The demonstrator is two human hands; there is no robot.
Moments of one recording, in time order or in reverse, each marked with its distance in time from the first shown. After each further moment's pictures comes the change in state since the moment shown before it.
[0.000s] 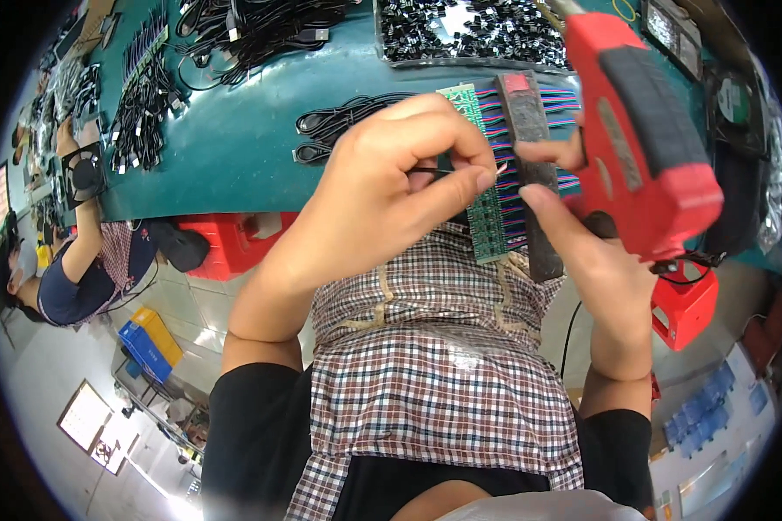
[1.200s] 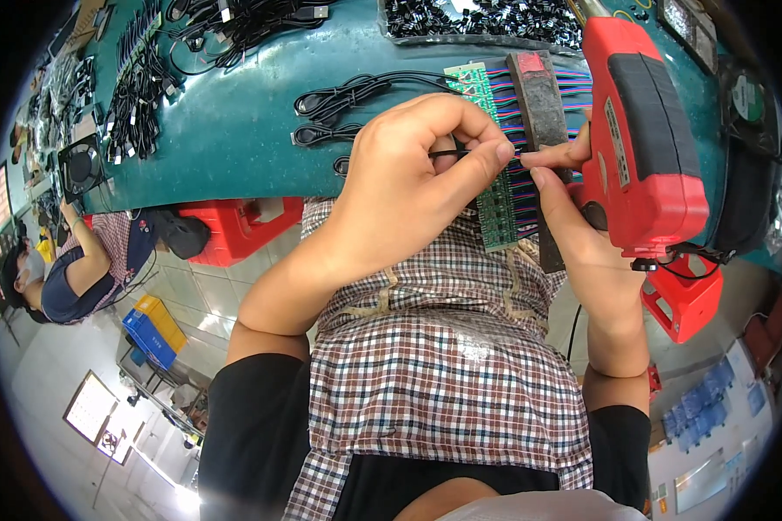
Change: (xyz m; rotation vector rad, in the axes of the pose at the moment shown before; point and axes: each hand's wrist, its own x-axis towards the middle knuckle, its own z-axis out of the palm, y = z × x) left_hand -0.006 -0.011 0.027 -0.149 0.145 -0.276; right_hand -0.010 0.017 0.012 -0.141 0.097 0.071
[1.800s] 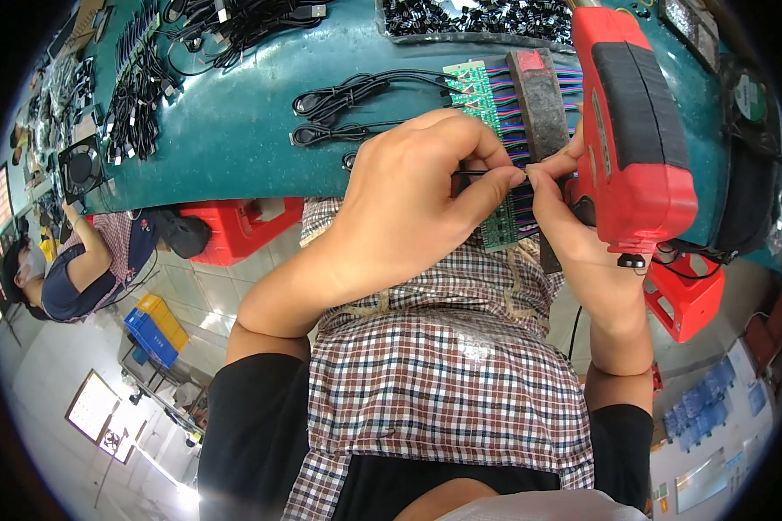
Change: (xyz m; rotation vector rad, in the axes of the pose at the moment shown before) left_hand -0.005 0.011 0.002 0.282 -0.020 0.131; right_hand 0.001 -0.010 -0.002 -0.065 -0.028 0.021
